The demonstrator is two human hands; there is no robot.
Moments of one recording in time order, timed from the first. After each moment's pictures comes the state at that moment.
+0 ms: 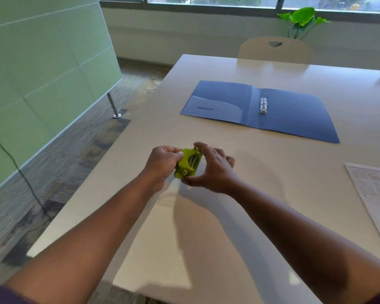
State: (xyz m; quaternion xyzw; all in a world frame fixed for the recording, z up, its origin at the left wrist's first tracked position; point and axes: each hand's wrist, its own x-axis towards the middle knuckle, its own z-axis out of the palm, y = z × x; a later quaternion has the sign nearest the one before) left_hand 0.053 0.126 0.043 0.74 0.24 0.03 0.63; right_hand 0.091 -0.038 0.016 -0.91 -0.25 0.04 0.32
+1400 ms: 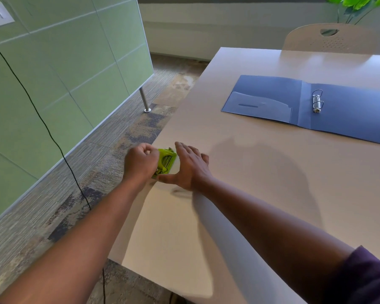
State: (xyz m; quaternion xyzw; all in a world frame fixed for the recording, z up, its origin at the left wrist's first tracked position) left_hand 0.018 0.269 0.030 0.83 0.34 0.18 0.41; right_hand 0.073 0.128 0.003 -0.91 -0.32 0.06 0.27
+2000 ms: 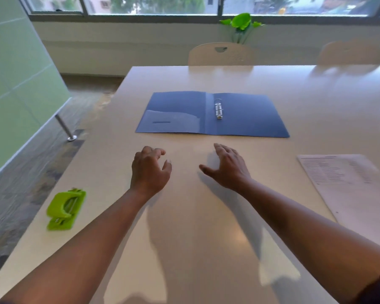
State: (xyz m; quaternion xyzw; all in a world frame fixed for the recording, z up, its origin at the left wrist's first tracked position) left_hand 0.137 0.078 0.009 0.95 0.01 0.17 0.26; right_hand 0.158 -0.156 0.005 -0.97 -0.07 -0.05 0.21
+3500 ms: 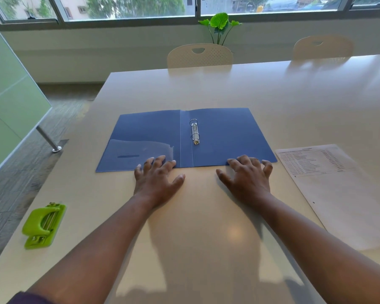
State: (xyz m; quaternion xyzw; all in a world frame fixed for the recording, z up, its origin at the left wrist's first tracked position) left_hand 0.140 0.036 -0.012 0.99 -0.06 0.00 0.11; right_hand 0.114 -0.233 -0.009 -0.99 0.05 -0.07 0.06
